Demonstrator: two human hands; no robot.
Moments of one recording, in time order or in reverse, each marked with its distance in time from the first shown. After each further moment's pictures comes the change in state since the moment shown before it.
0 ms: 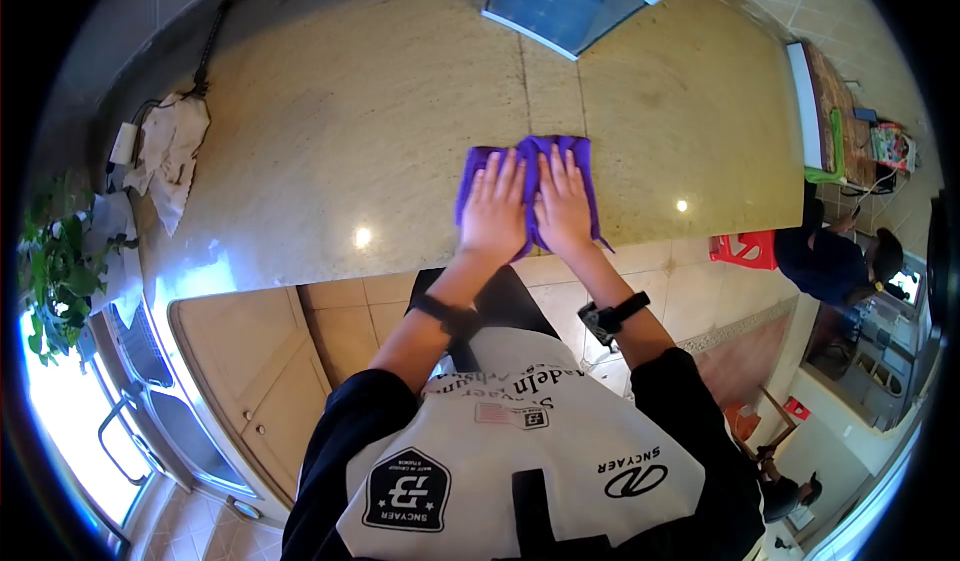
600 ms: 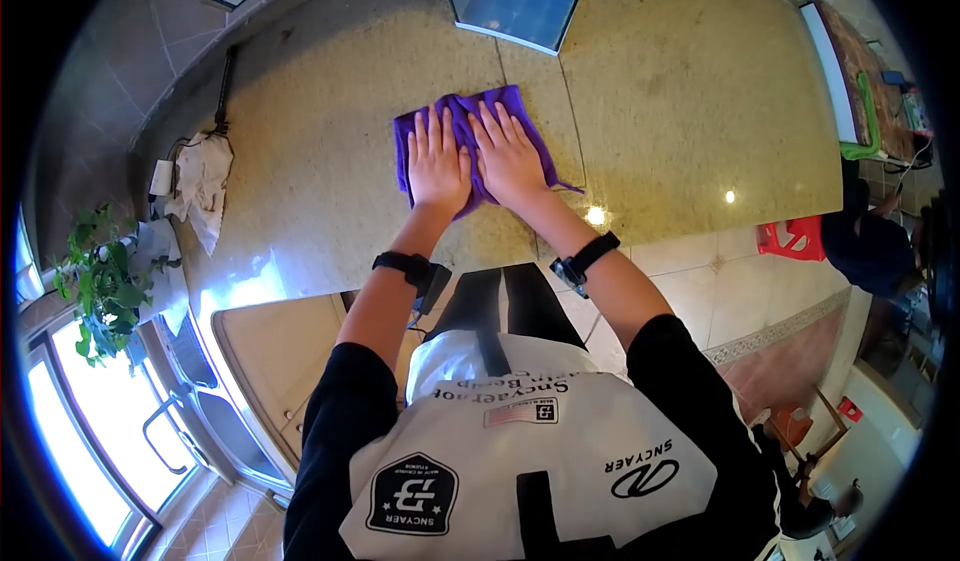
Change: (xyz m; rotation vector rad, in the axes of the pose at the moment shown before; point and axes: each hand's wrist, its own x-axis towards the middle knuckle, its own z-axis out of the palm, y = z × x) left_hand 0.056 -0.066 -0.022 0.222 0.137 -0.088; right_hand 0.083 -0.027 0.021 0.142 0.184 -0.126
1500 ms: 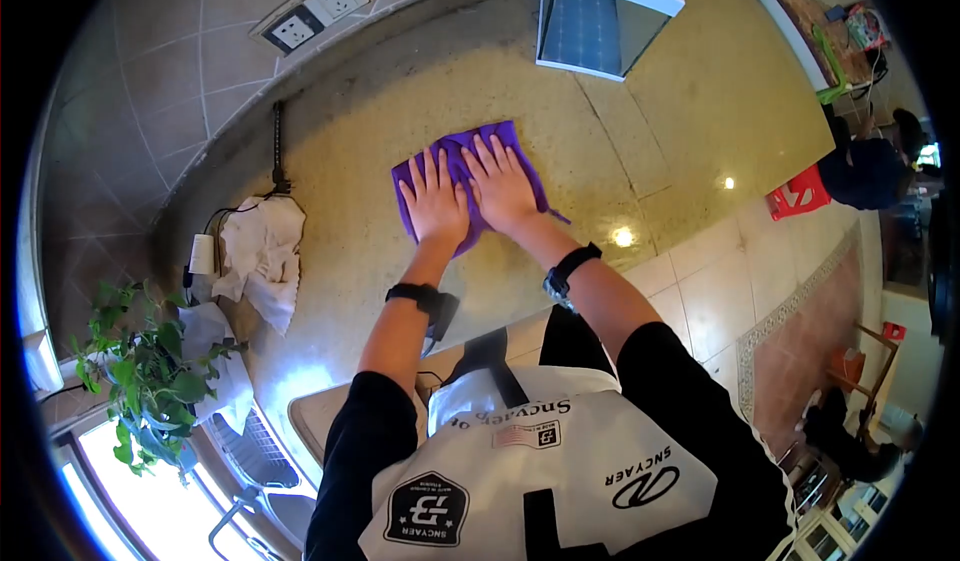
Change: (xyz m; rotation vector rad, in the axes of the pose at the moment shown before) left_hand 0.007 -0.181 -0.044 0.148 -0.104 0.052; right_hand 0.087 -0.143 0.091 -0.175 0.002 0.195
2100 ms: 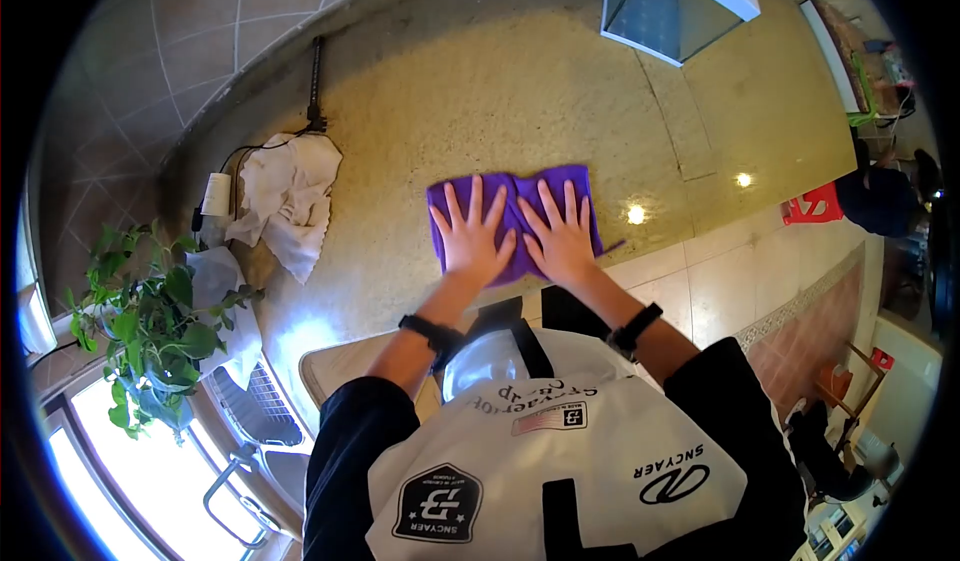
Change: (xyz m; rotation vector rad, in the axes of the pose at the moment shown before) left_hand -0.114 -0.029 -0.030 -0.078 -0.152 0.133; right_hand -0.116 -0.054 -0.031 0.035 -0.209 0.028
